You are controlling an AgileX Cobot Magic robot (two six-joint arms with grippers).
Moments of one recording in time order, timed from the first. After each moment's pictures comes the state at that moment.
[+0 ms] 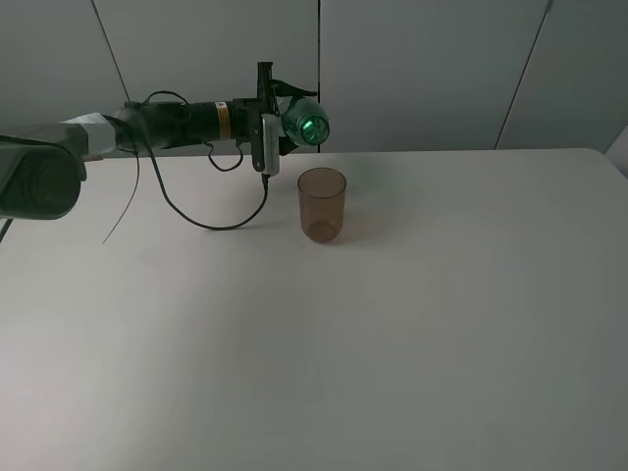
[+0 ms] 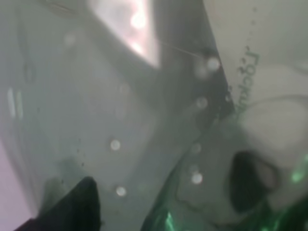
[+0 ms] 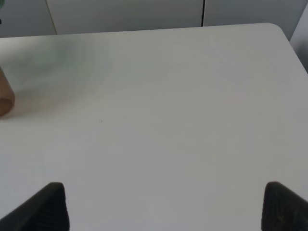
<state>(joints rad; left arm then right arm) -0.26 2.79 -2.32 1.42 -0.97 0.06 -0.04 0.00 -0.50 0.02 1.10 0.01</state>
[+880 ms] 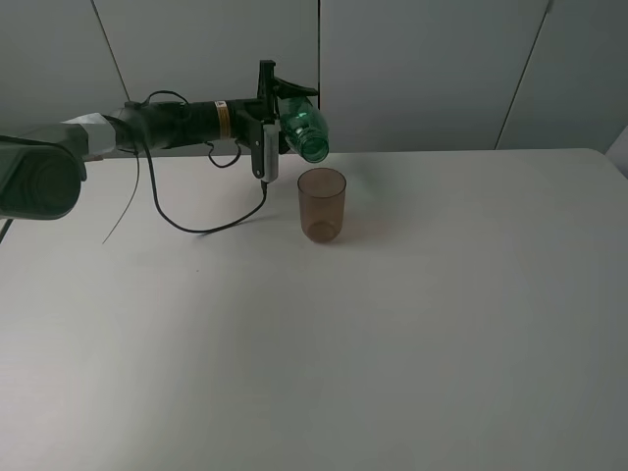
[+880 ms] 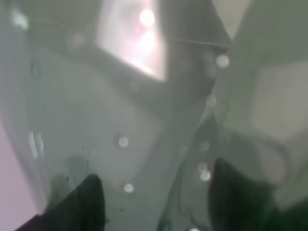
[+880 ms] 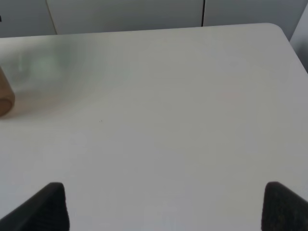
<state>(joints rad) -0.26 2.79 -2.32 1.40 -0.96 0.28 -0.04 0.00 -0.50 0.02 1.10 0.01</state>
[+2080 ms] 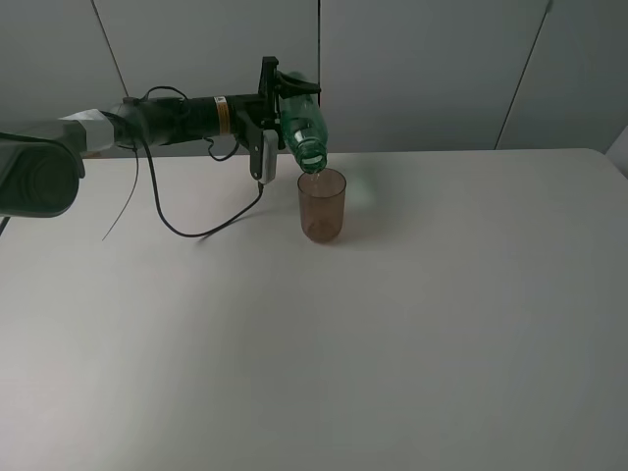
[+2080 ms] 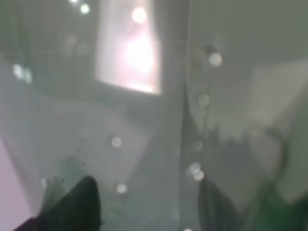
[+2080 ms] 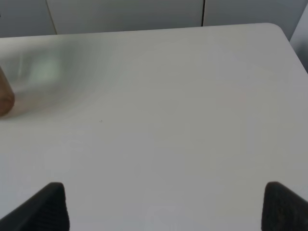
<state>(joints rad) -0.26 2.78 -2.32 1.40 -0.98 0.45 -0.04 0.00 -0.50 0.02 1.10 0.01</state>
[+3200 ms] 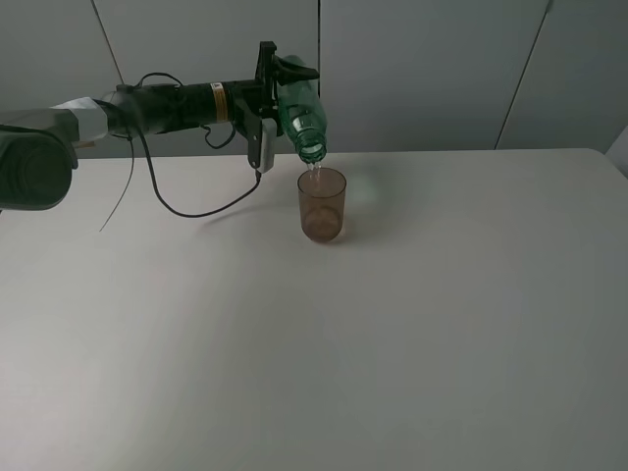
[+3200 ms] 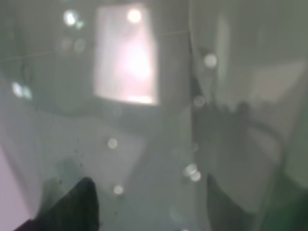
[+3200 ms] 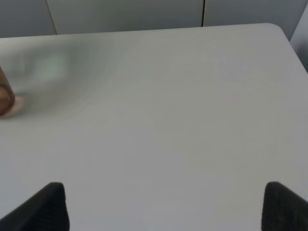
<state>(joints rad) -0.26 2.75 -2.32 1.40 -0.96 0.49 -0.04 0.00 -0.50 0.02 1.10 0.01</state>
